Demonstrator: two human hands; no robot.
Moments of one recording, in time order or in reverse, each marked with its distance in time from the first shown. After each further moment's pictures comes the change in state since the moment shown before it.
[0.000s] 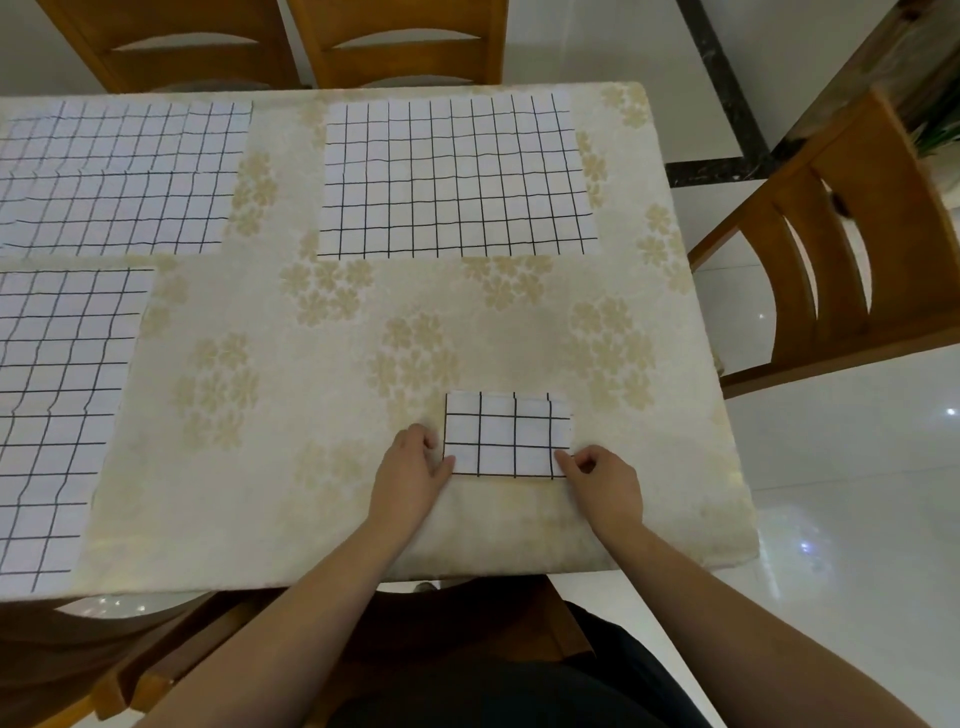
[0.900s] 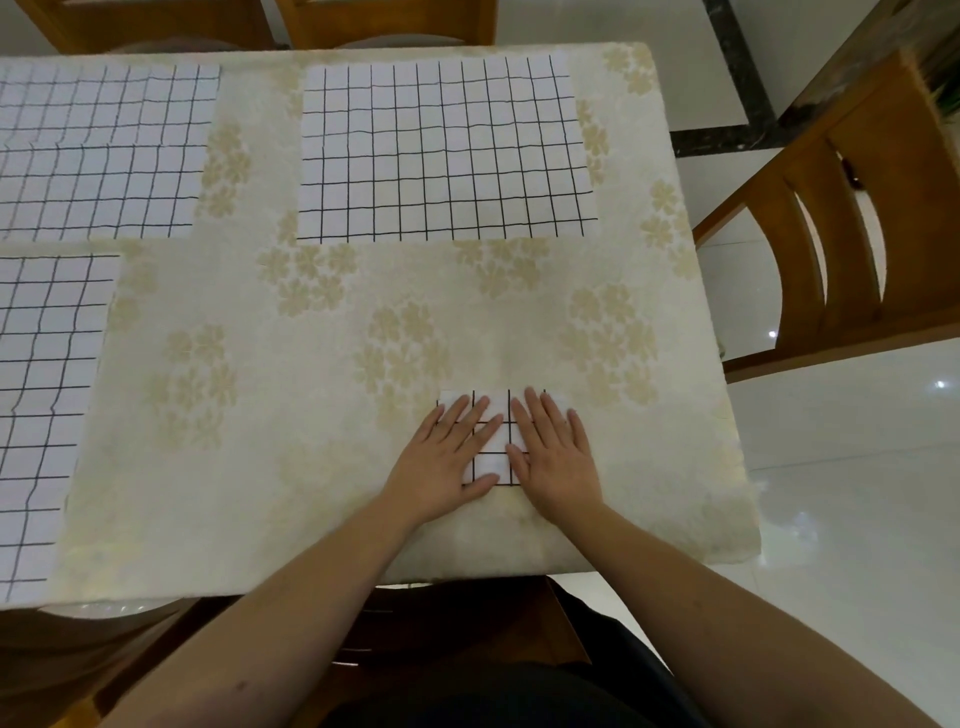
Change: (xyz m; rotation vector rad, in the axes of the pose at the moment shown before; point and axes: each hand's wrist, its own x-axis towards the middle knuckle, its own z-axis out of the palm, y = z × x) left_hand 0.028 -0.001 0.035 0.560 -0.248 0.591; right_hand 0.025 -0.004 0.049 -0.627 -0.007 -0.620
